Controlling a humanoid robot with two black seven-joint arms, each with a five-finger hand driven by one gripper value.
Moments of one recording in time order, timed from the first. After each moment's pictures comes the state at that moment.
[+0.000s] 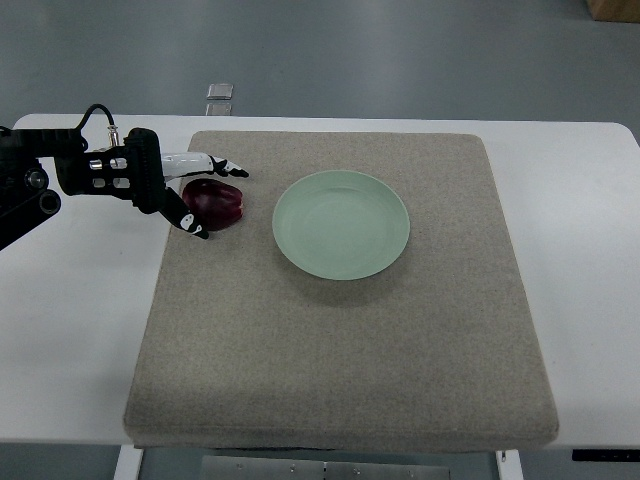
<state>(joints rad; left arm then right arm) -0.94 0.64 -0.42 -1.03 1.47 -0.36 -0.25 0.00 0.00 -0.02 0.12 0.01 0.08 -0.04</state>
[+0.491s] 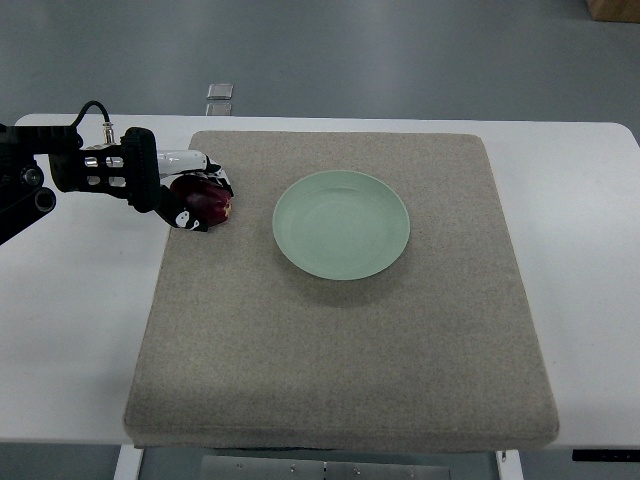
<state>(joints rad) -0.95 0.65 -0.42 -1.02 1.49 -0.36 -0.25 0.00 0.00 -0.02 0.12 0.01 0.08 -0.04</state>
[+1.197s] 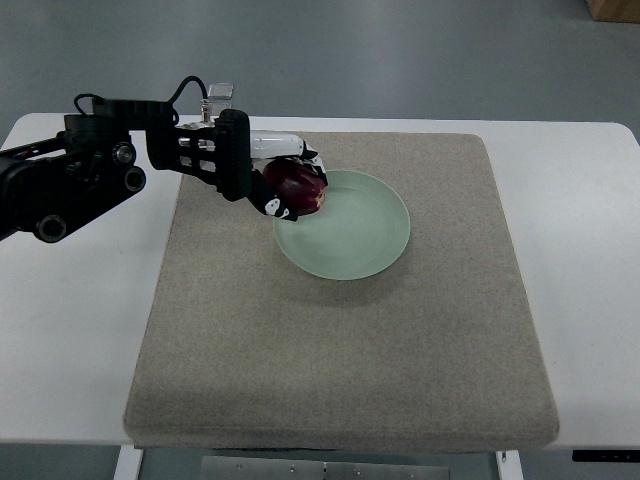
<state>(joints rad) -1.08 0.41 -0.37 -1.02 1.49 -0.36 -0.24 0.00 0.00 -0.02 0.12 0.01 0.08 -0.04</state>
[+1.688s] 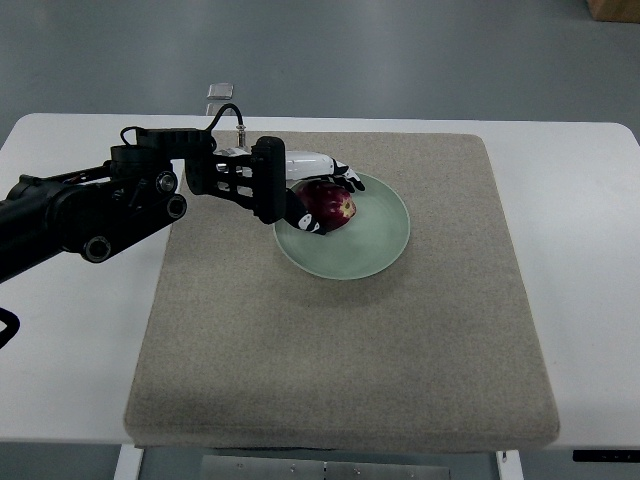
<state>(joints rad) -1.05 0.33 -0.34 -0.96 1.47 -0.27 -0.24 0.00 0.00 -0.02 0.12 0.01 0.08 -0.04</state>
